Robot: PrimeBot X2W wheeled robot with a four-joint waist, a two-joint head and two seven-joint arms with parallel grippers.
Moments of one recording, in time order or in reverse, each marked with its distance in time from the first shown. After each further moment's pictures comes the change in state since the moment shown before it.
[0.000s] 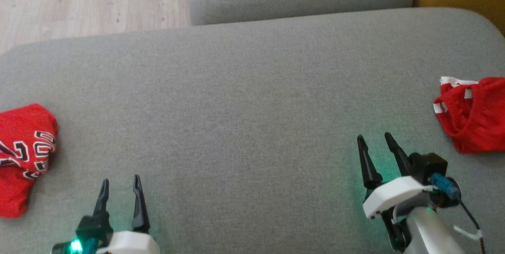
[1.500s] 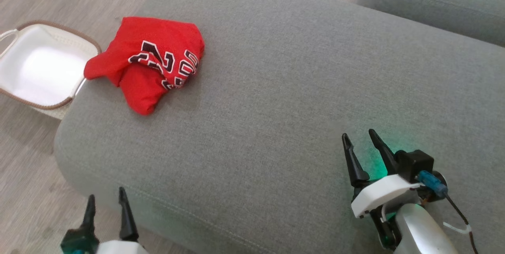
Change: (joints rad) left arm 0.050 0.000 0.024 0.007 -0.075 0.026 0.000; right arm -0.002 0.001 0.082 -0.023 0.025 0.000 0.000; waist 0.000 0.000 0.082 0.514
